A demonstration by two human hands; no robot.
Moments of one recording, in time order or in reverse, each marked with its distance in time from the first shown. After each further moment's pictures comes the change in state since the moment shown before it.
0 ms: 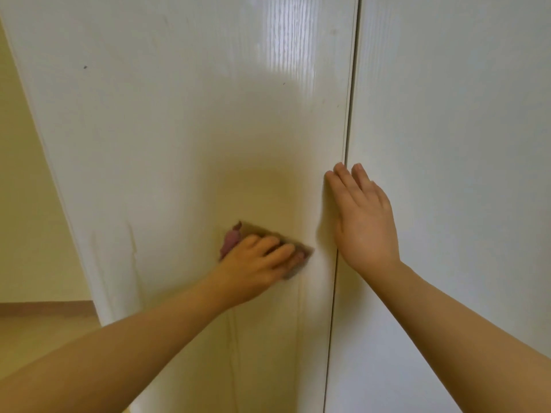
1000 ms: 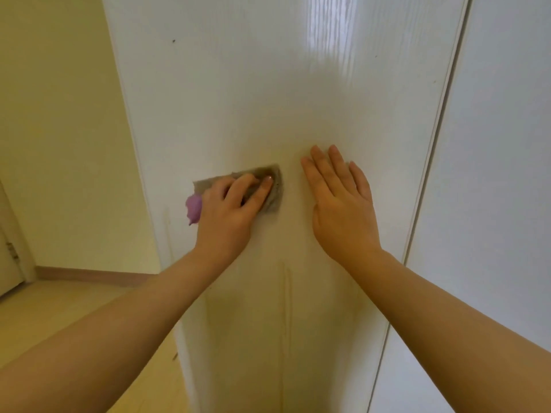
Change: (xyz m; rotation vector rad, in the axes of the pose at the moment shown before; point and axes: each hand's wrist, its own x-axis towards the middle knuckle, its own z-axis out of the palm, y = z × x) left_hand -0.073 -0.070 -0.030 0.031 0.165 -0.596; right_hand 0.009 -0.104 0.045 0.049 0.150 -0.268
